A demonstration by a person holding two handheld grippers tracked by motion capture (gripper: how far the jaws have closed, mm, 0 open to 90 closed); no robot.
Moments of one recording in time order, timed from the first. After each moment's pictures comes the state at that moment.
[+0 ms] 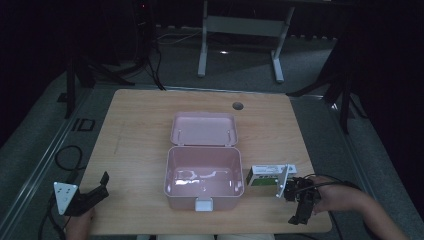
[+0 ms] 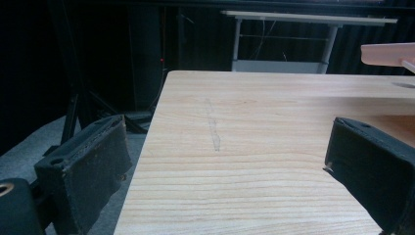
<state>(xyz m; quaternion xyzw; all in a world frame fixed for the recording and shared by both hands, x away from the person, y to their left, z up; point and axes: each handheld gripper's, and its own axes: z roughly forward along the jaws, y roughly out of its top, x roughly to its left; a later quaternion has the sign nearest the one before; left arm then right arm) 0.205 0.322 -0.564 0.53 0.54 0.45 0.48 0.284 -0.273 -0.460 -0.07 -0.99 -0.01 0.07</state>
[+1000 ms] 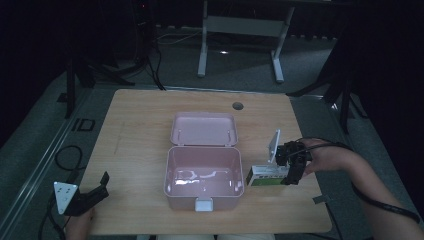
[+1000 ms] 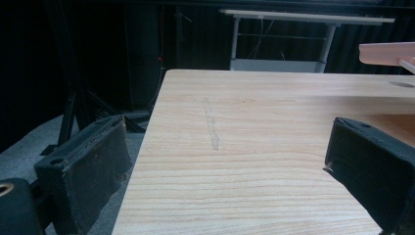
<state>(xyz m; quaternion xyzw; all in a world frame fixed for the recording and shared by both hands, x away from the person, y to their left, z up) 0.206 0.323 -0.564 0.54 0.54 0.44 0.48 0.352 -0.241 -0.401 -0.02 -1.00 0.01 -0.01</state>
